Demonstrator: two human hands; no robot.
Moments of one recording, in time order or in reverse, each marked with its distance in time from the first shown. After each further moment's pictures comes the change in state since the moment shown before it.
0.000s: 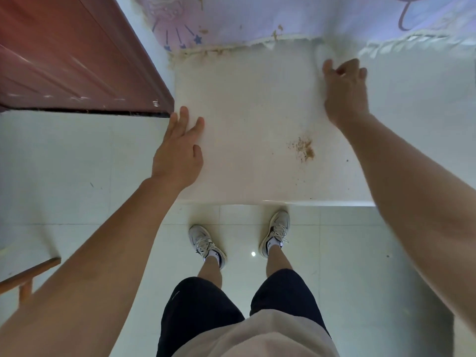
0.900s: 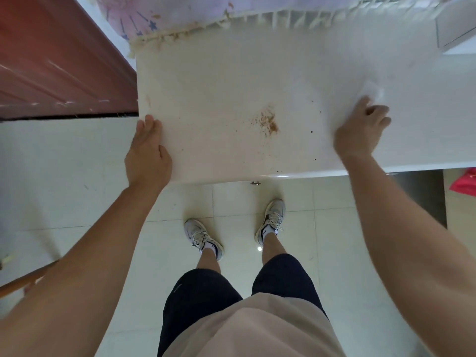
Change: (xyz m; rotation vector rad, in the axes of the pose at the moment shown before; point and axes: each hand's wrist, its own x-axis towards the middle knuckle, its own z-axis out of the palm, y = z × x) left_hand -0.044 0.015 0.027 -0.003 0.206 -0.099; right_hand -0.126 0.089 0.013 0.108 0.015 0.627
